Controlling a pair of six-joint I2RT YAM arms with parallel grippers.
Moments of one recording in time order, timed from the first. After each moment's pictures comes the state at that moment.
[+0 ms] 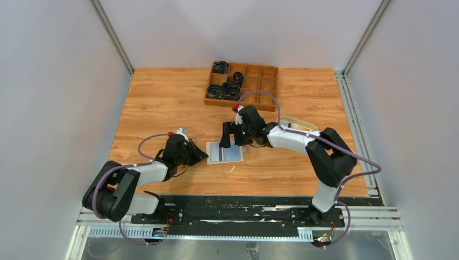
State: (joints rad) left arm -0.37 1.31 0.26 0.39 0.21 -0.87; right arm 0.74 1.73 1.12 -0.09 -0.21 0.44
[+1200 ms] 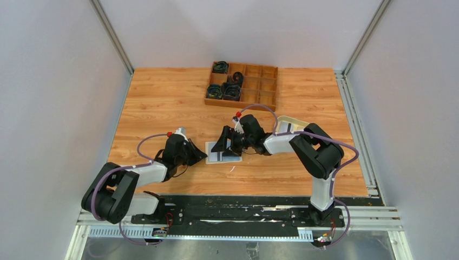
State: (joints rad) left arm -0.37 1.30 0.26 0.38 0.19 -0.86; right arm 0.73 1.89 0.94 0.33 -0.55 0.89
